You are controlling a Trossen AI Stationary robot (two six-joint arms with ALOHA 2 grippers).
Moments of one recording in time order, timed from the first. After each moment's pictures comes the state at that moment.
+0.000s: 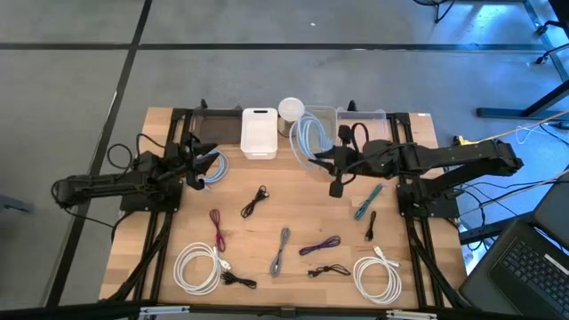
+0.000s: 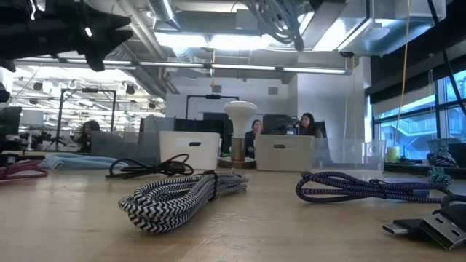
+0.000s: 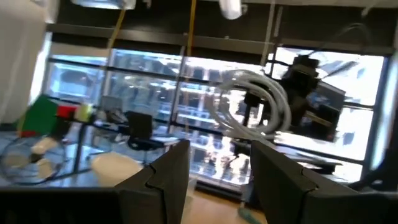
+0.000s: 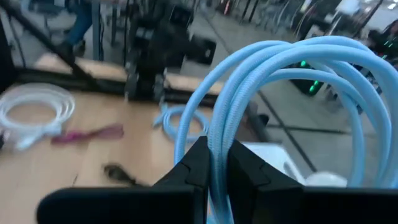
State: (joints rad) left arm 0.21 0.22 0.02 0.58 -0.13 -0.18; right arm 0.12 1.19 1.04 -0.11 0.32 -0.17
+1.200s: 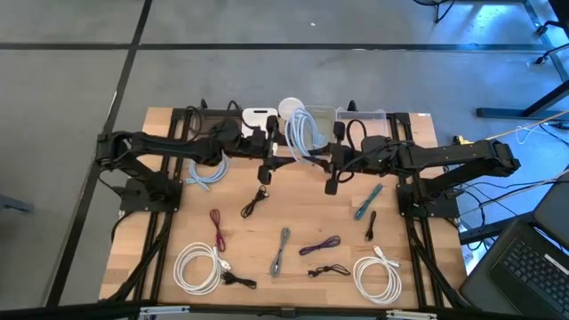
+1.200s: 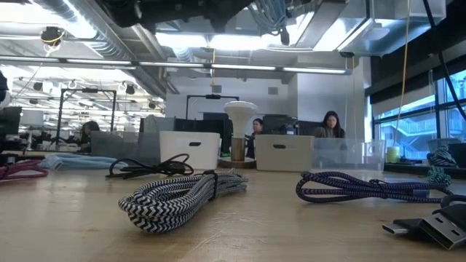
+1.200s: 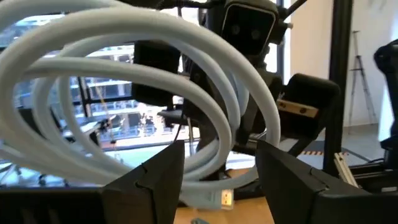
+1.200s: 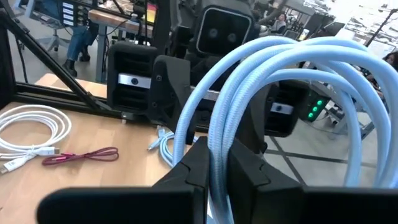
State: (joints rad) left arm 0.21 1.46 0.90 0.75 0.31 0.02; right arm 0.08 1.23 1.04 0.02 0.25 -0.25
